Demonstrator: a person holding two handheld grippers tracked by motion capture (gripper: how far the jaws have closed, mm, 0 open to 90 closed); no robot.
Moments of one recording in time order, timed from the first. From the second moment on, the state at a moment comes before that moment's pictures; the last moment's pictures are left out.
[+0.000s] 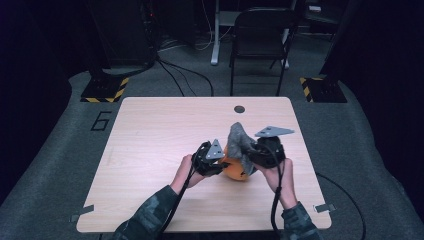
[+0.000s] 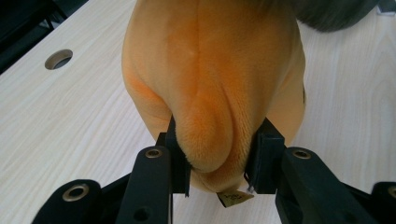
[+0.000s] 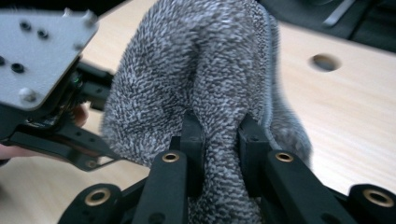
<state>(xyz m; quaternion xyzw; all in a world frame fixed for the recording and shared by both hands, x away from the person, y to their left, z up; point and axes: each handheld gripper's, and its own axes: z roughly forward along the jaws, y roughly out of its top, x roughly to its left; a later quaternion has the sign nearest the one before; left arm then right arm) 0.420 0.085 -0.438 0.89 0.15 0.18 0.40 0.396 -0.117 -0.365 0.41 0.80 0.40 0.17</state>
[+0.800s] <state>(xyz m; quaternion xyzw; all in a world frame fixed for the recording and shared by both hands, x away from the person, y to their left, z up) 0.418 0.078 -0.458 0.88 0.15 0.20 0.41 0.425 -0.164 -0.398 0.49 0.76 0.36 0.22</state>
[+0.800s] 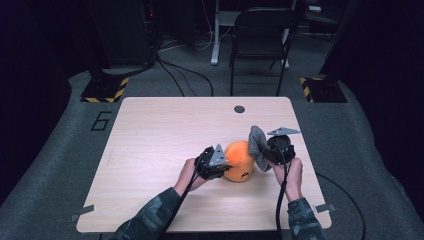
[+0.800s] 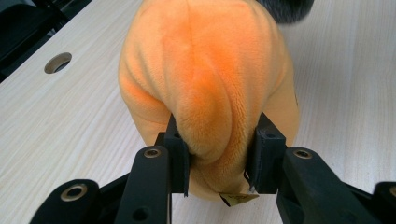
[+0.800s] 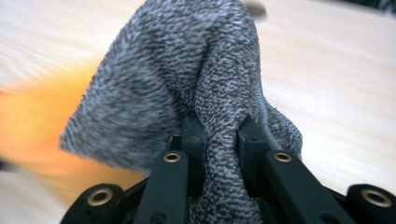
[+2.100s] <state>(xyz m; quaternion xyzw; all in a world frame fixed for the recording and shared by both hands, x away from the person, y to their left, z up) 0.427 0.083 -0.466 0.87 0.19 0.16 0.44 0.413 -0.204 -0.399 0.51 0.72 0.36 0.30</state>
